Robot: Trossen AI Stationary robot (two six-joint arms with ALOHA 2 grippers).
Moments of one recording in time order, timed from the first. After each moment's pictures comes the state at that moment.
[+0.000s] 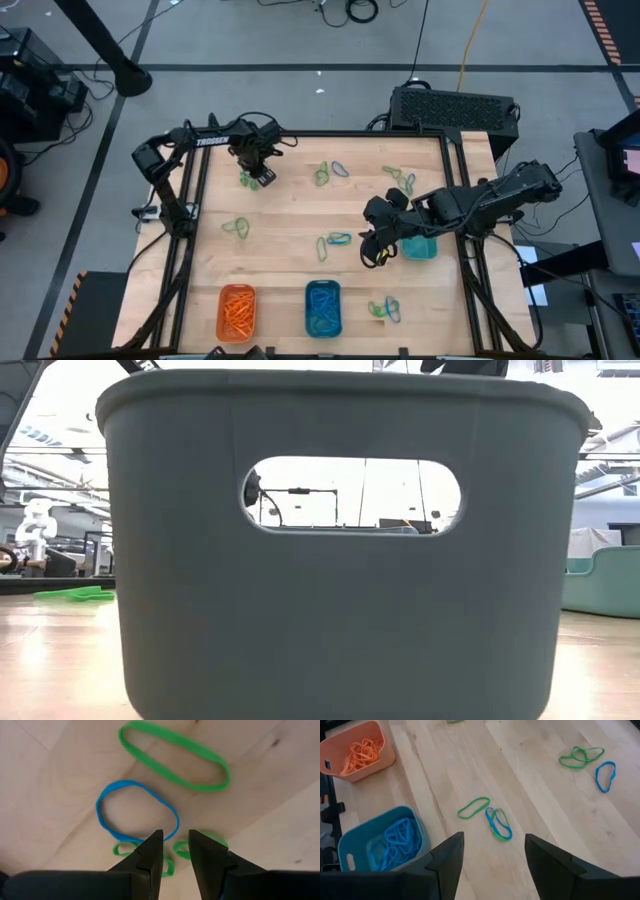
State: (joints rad) left arm 0.71 1.76 1.11 -0.95 -0.04 -0.09; right arm 0.32 1.44 1.40 -0.94 0.34 0.72
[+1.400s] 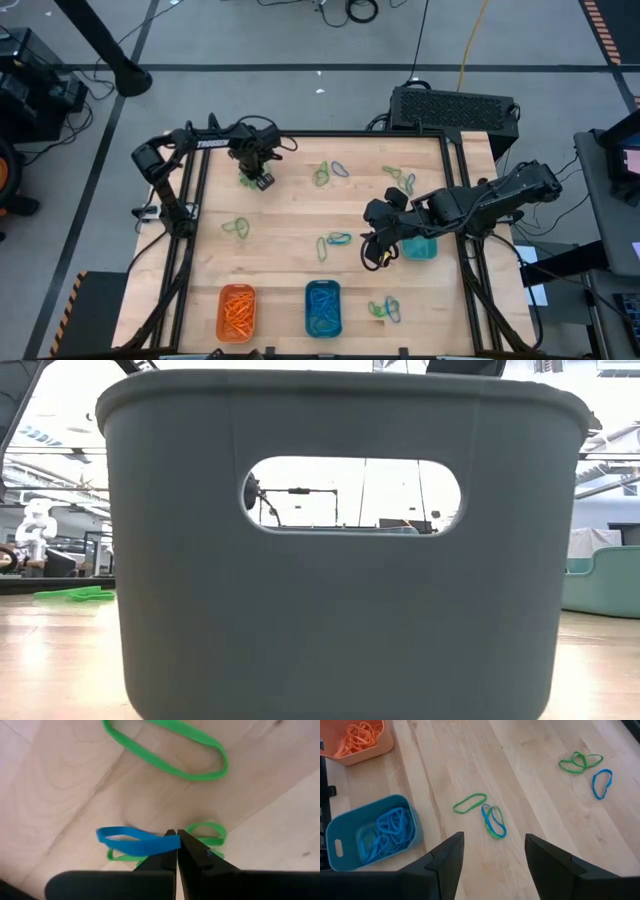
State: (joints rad) left arm 0.70 1.76 1.07 -0.93 -0.04 -0.06; right arm 0.32 1.44 1.40 -0.96 0.33 0.63
